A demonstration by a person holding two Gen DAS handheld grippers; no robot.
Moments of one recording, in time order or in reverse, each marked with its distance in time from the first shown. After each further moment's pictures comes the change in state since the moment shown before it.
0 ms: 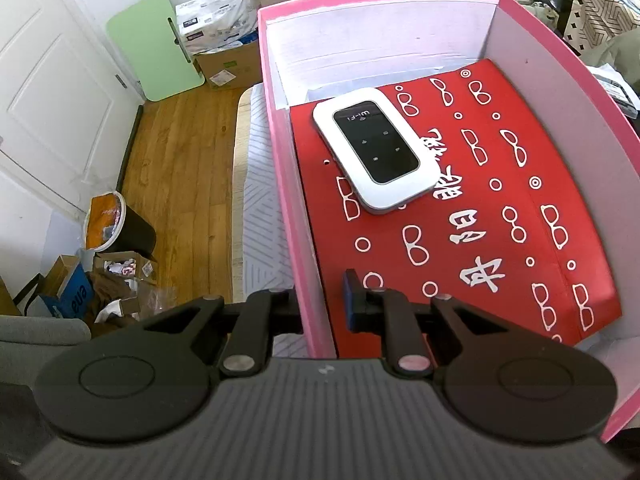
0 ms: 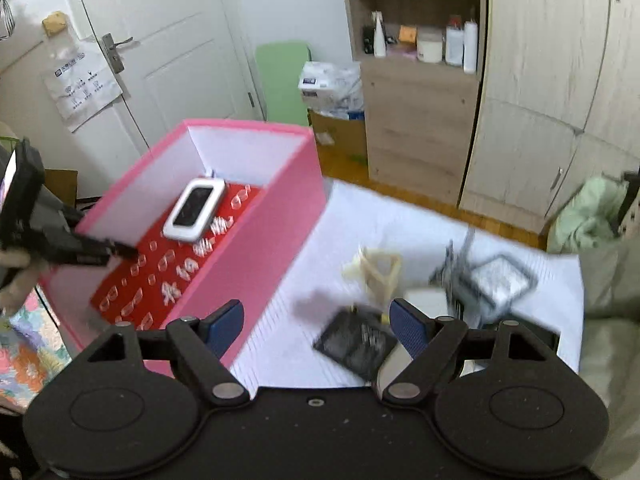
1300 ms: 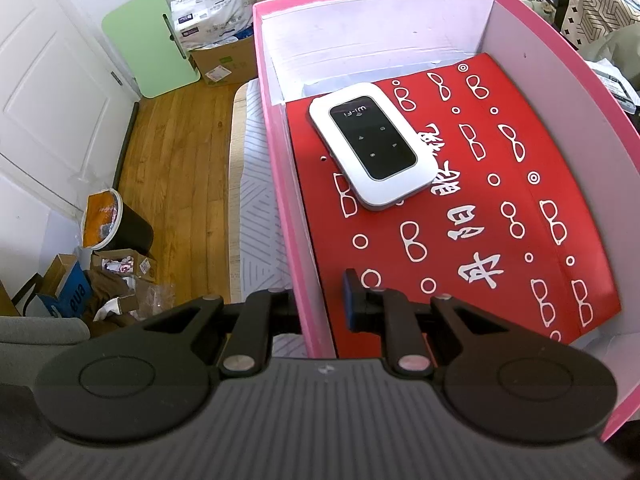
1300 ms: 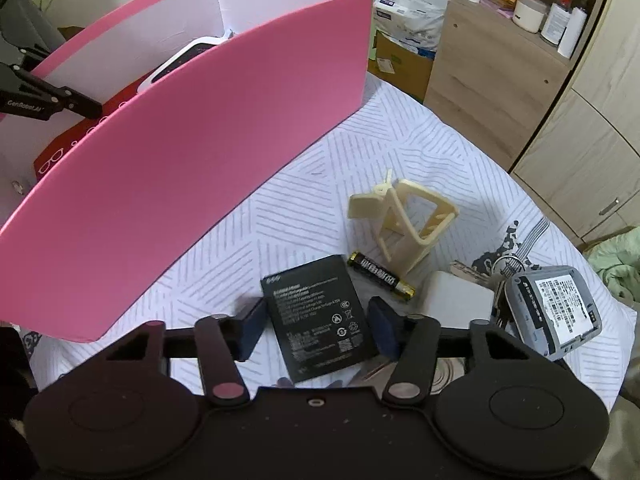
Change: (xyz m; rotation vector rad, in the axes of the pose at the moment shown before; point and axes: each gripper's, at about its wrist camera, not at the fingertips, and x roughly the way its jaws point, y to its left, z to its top) left arm 0.002 0.001 0.002 0.011 0.015 -0.012; right arm 0.101 -0.004 -0.002 -0.292 0.262 0.035
